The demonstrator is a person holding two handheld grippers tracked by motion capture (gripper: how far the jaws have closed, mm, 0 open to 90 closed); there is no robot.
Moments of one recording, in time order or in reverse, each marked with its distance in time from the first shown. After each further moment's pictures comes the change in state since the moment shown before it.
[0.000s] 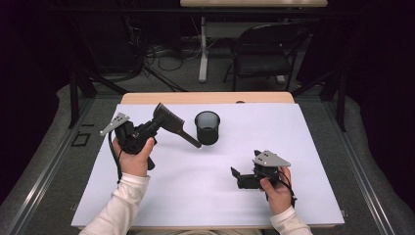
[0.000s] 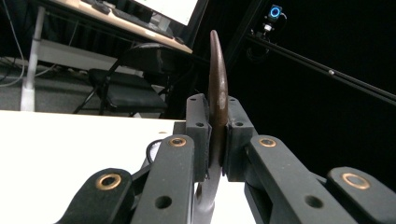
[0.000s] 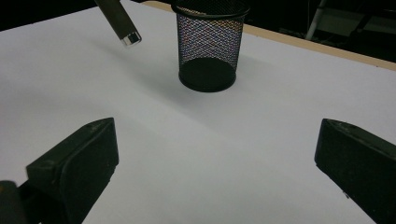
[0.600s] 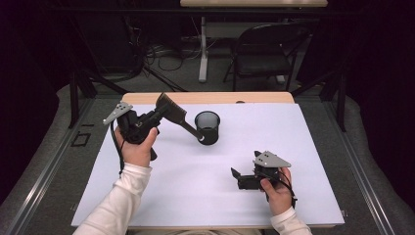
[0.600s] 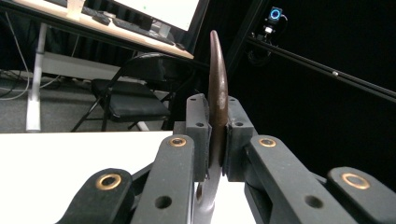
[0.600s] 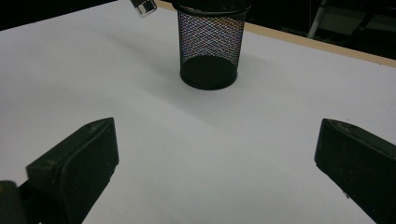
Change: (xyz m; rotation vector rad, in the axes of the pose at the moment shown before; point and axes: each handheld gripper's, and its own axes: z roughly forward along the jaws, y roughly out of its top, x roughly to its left) left arm -0.011 0.023 0.016 0.000 0.012 0.041; right arm 0.000 -0.002 0.000 0.002 0.006 0.004
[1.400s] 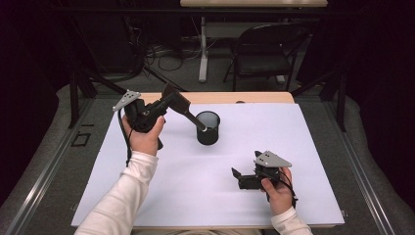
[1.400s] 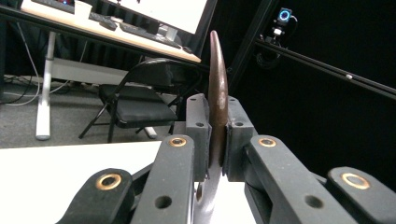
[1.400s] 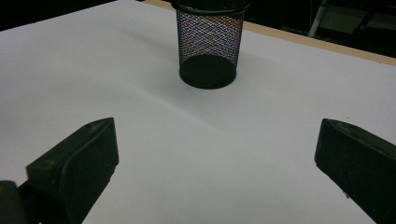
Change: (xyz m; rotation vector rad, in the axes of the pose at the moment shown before) left arm -0.004 0.014 0.028 -0.003 0.041 0.010; right arm -0.002 -0.001 0.000 0.003 0.003 0.001
